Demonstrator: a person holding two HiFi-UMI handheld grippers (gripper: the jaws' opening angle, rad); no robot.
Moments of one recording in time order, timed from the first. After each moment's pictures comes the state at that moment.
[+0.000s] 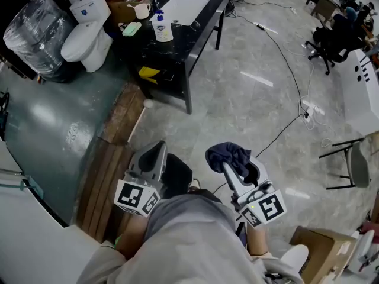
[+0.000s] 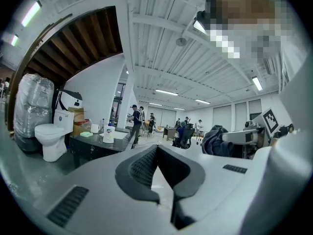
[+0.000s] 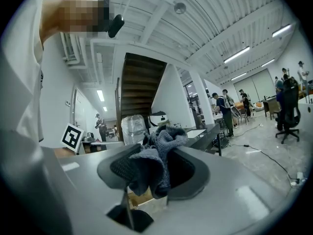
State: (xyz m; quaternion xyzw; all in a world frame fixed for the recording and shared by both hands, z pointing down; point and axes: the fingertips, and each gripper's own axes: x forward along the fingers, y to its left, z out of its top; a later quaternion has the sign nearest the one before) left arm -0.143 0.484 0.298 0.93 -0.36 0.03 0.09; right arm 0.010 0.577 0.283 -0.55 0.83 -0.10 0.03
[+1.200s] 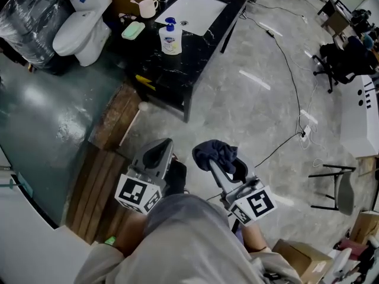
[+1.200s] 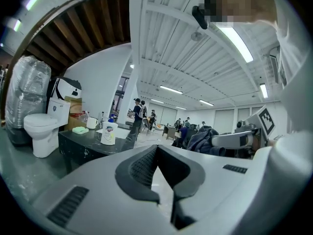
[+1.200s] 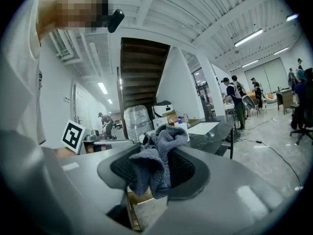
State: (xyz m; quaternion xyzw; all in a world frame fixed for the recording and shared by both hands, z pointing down) left arm -0.109 0.310 0.319 0.93 -0.34 0.03 0.14; right arm -0.003 0.375 0.298 -0.50 0.85 -0.14 -0.02
